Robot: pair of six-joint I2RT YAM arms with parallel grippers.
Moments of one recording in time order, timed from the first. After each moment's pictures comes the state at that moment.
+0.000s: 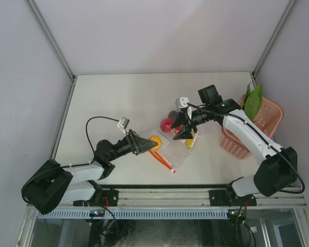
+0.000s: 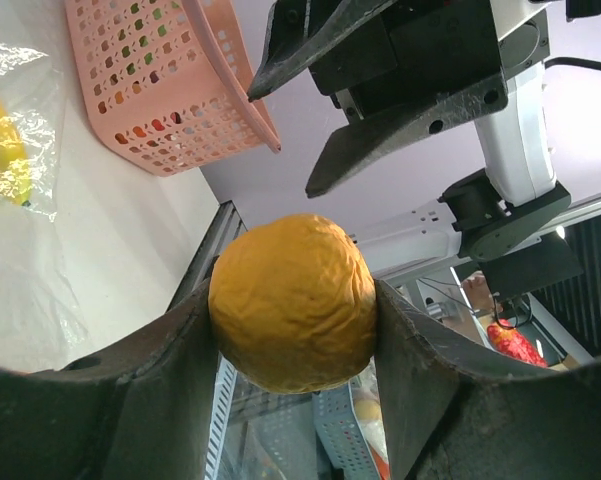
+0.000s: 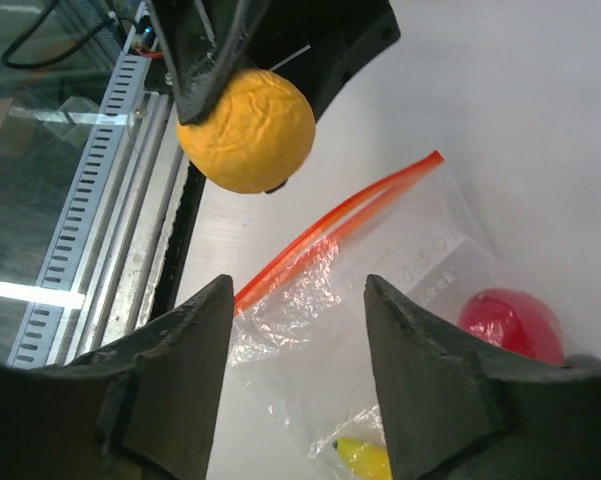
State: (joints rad) left arm -0.63 1.20 0.18 1.23 0.55 -1.33; right arm 0.43 1.42 1.25 -0.84 -1.13 -0.85
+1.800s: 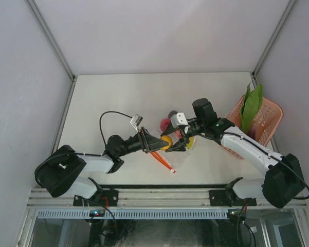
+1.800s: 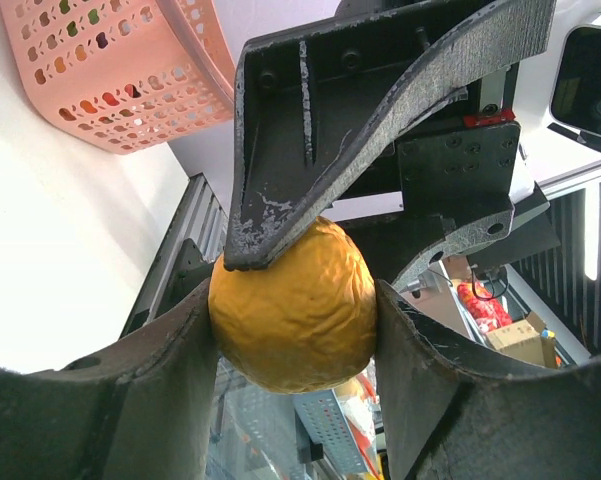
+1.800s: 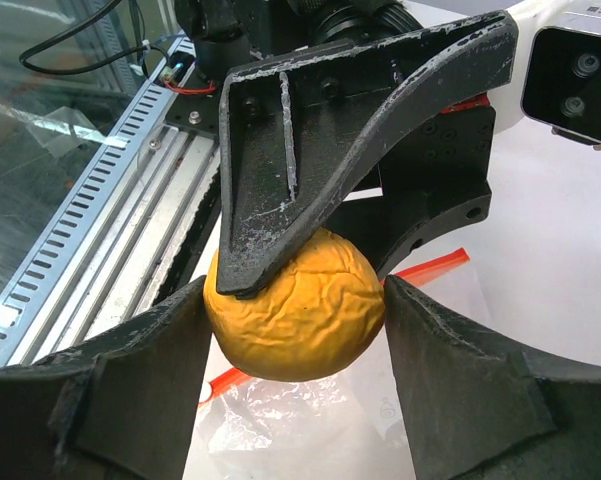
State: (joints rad) left arm -0.74 1.41 0.31 1.32 0.56 -1.36; right arm 0.58 1.29 0.93 -0.29 -1.20 -0.67
